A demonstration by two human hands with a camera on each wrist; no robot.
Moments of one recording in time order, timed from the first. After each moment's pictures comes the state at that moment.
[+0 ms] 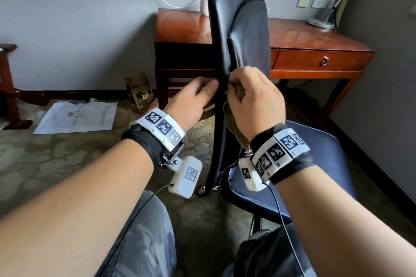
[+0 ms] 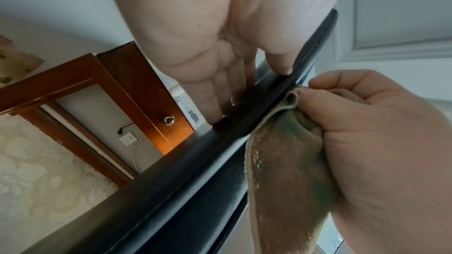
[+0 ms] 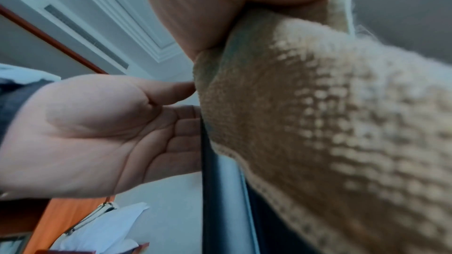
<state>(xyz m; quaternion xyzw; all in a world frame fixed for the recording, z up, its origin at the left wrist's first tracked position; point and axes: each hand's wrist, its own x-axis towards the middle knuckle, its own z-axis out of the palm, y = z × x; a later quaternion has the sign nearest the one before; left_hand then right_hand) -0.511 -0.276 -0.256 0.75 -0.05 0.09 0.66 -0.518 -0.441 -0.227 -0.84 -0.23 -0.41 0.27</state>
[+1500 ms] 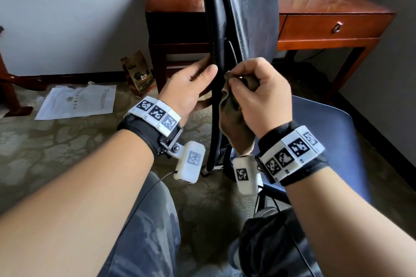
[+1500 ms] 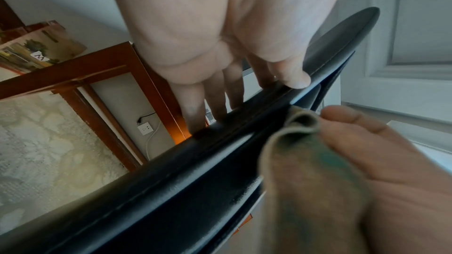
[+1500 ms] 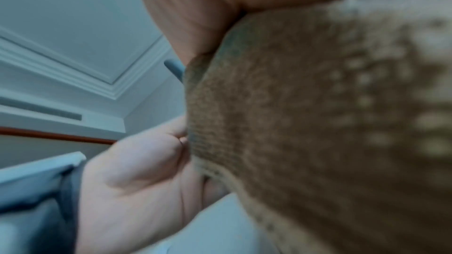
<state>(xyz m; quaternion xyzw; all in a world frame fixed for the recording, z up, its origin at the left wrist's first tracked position) -0.516 -0.287 -0.280 0.63 -0.01 0.01 0.78 -0.524 -0.456 -0.269 -0.81 -0.18 -0.29 0.49</state>
